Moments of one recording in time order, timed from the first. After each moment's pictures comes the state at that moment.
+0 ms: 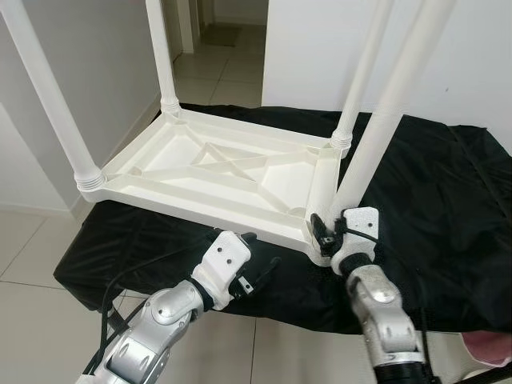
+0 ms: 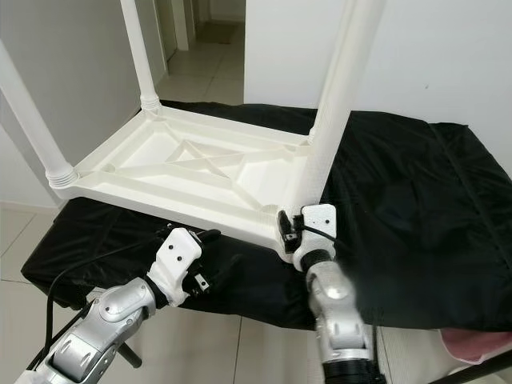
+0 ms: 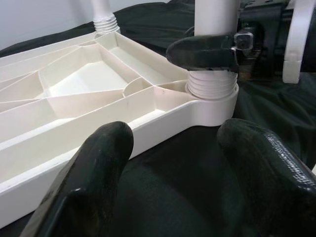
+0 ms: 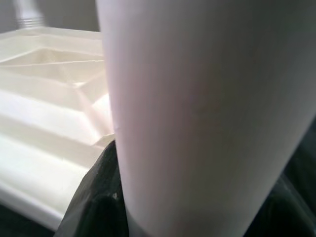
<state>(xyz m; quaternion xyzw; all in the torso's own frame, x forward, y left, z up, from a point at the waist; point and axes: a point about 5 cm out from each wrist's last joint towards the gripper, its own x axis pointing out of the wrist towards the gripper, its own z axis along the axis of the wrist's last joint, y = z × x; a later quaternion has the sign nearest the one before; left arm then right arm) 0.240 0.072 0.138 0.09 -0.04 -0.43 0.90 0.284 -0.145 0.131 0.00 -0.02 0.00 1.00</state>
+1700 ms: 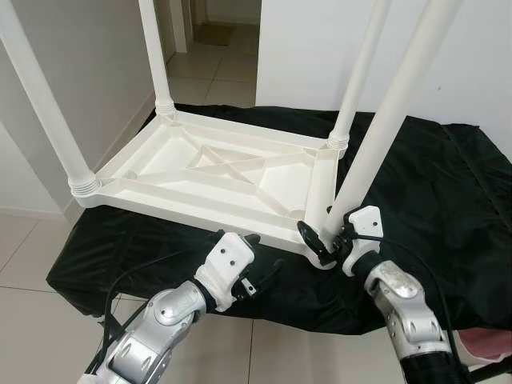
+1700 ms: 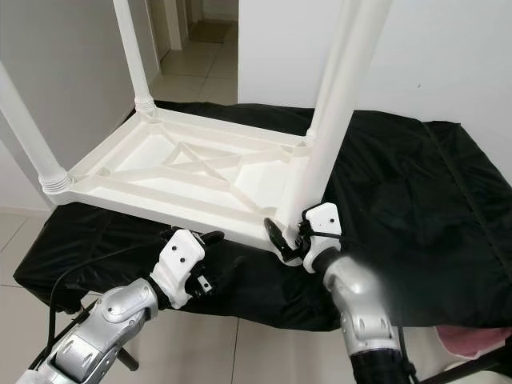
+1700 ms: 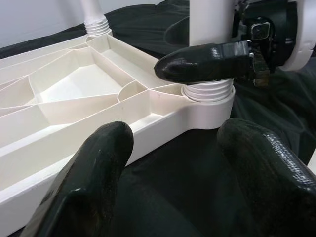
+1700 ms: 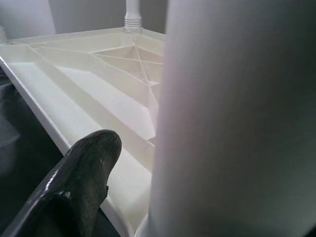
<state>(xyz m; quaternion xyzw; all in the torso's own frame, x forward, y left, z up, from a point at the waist) 0.239 0.068 0.138 0.09 -0.04 -0.43 0.90 0.294 -0.166 0.132 -0.06 -0.04 0.26 0.96</state>
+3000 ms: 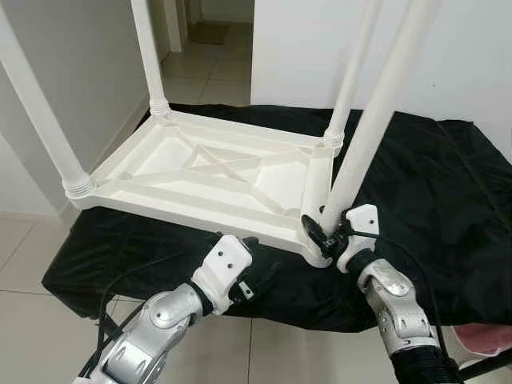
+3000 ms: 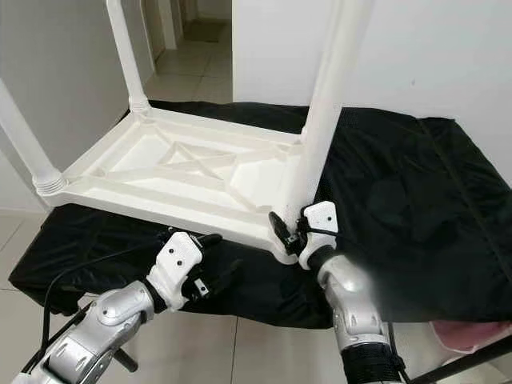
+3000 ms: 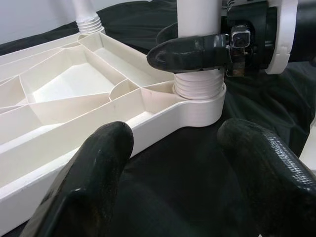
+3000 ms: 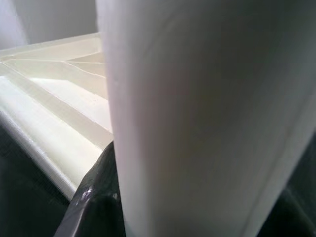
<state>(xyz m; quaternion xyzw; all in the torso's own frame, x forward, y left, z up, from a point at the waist) 0.235 0.072 0.138 0.10 -0.03 -0.44 0.89 0.295 -0.153 0.128 -0.02 -0.04 0.18 0.98</state>
